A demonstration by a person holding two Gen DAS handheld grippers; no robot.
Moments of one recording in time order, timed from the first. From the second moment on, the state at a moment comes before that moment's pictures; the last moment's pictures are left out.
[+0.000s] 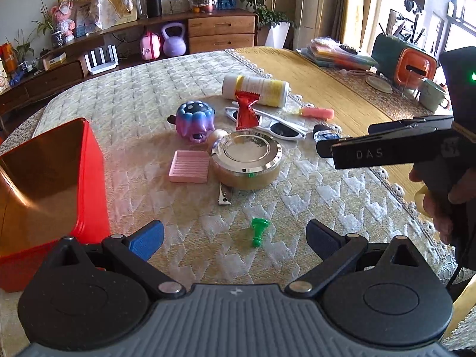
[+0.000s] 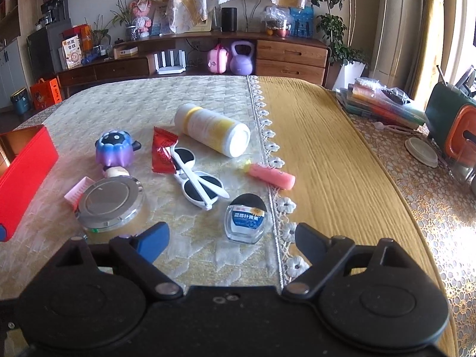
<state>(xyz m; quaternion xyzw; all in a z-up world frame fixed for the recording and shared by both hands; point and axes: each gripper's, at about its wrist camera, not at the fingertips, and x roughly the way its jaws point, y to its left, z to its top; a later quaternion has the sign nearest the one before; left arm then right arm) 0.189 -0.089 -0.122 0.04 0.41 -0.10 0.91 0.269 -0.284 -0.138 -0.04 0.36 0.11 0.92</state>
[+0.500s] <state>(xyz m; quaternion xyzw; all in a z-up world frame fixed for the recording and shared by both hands) 0.209 -0.109 -0.151 0.08 0.42 -0.10 0.90 0.300 -0.285 -0.158 -0.03 0.40 0.11 0.91</state>
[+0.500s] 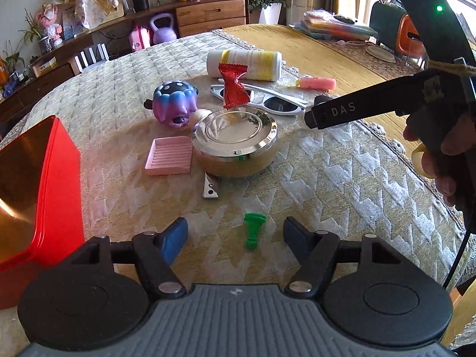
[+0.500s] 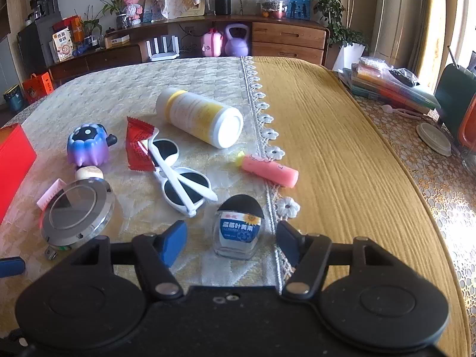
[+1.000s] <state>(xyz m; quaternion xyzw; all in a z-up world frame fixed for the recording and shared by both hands) 0.205 -0.119 -0.149 0.10 0.41 -0.14 0.90 0.299 -0.285 -0.155 -0.03 0.39 0.09 0.91</state>
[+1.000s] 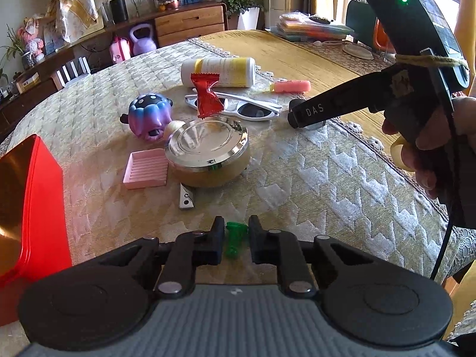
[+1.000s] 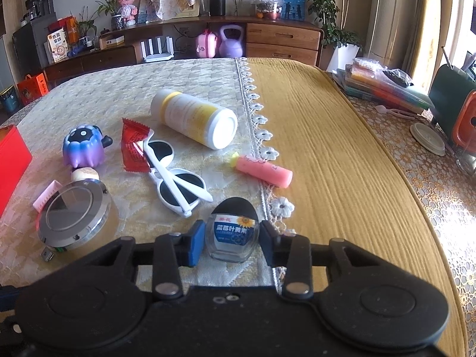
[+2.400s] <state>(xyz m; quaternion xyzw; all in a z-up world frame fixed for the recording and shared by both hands) 0.192 0.064 -0.055 -0.04 0.38 0.02 0.92 0.209 -0.143 -0.043 -0.05 0.34 0.27 0.90</state>
